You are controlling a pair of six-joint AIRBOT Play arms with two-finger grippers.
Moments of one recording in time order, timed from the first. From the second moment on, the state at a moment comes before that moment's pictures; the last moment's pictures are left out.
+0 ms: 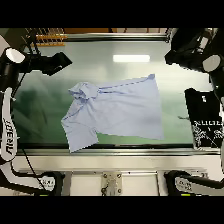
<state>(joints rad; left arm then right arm) 0.09 -1.59 1.71 1.01 -1.09 -1.51 -0.07 -1.39 1.51 -1.23 0.74 1.52</state>
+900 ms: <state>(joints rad) 0.29 -1.29 0.70 1.06 -0.99 -1.27 -0.05 -1.06 1.10 -1.10 1.05 1.42</state>
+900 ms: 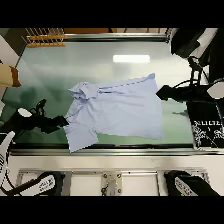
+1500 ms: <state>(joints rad) 0.17 -1.29 0.67 1.02 -0.85 -1.28 -0.05 -1.06 1.09 -1.07 1.06 1.42</state>
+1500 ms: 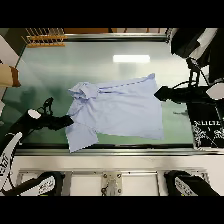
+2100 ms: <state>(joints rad) 0.14 -1.13 0.62 1.03 -0.92 -1.32 -0.15 -0.93 0.81 -1.21 1.19 1.71</state>
